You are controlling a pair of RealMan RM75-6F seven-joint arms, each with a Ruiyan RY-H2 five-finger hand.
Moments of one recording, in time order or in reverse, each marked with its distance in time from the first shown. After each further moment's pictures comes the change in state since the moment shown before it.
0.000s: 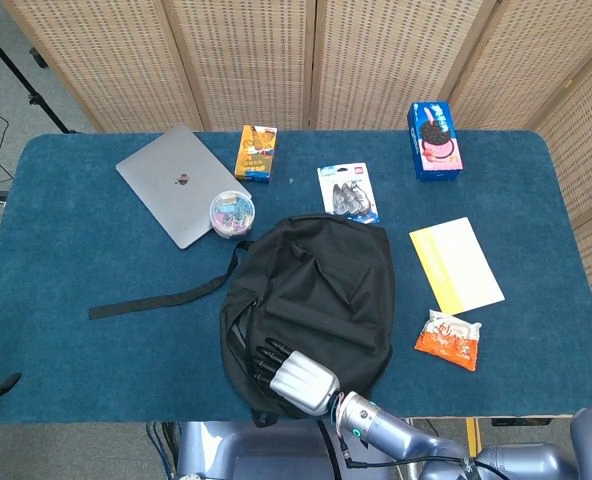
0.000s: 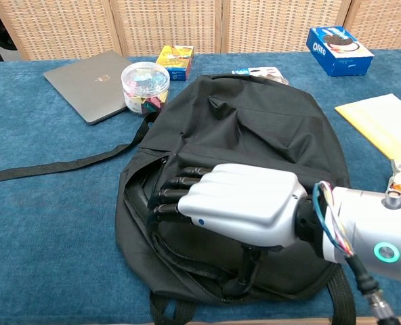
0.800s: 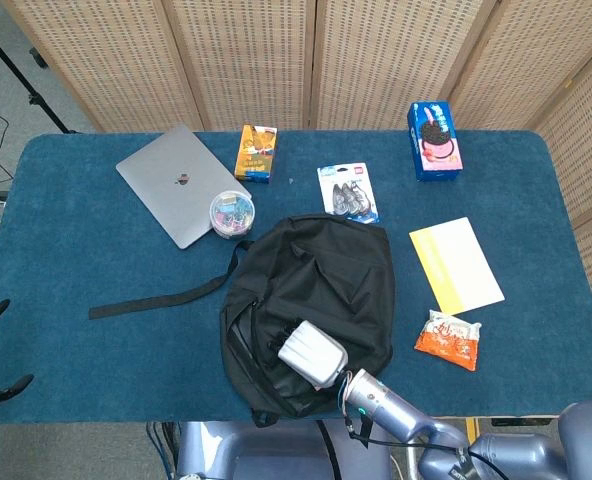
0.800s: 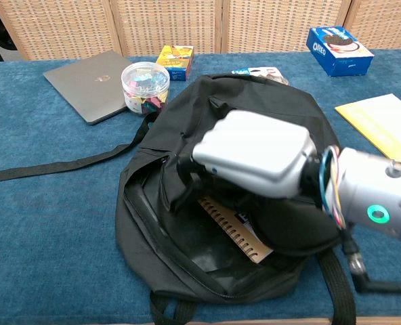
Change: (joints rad) left arm -0.024 -0.013 0.016 0.015 0.069 -0.019 0.021; right arm 0.036 -0.028 0.004 0.180 -0.148 0.216 0.013
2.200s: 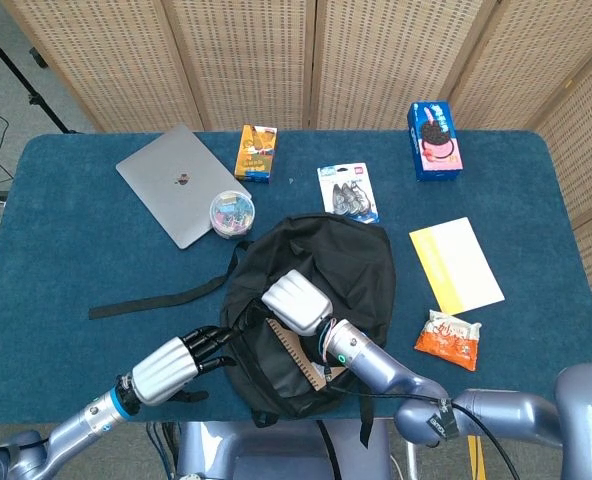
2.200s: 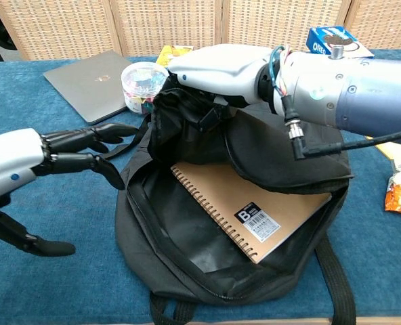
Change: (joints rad) left arm -0.483 -0.507 0.089 0.412 0.430 -0.188 -0.136; right arm 0.221 0.080 0.158 -0.054 0.384 -0.118 0.096
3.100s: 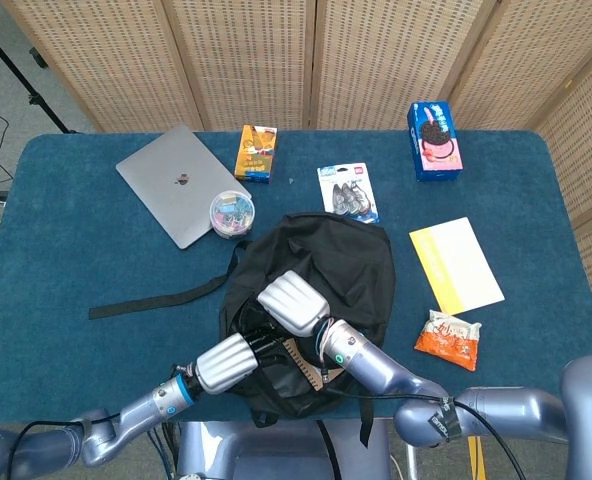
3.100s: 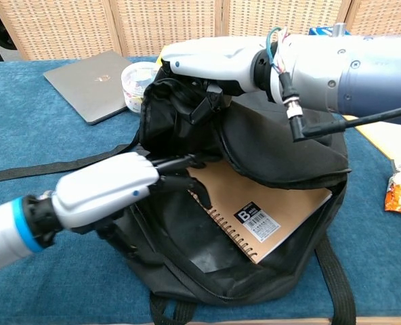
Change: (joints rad) left arm -0.169 -0.289 -0.020 0.186 -0.105 -0.134 -0.069; right arm 0.058 0.060 0.002 -0.105 0.140 -0.009 0.024
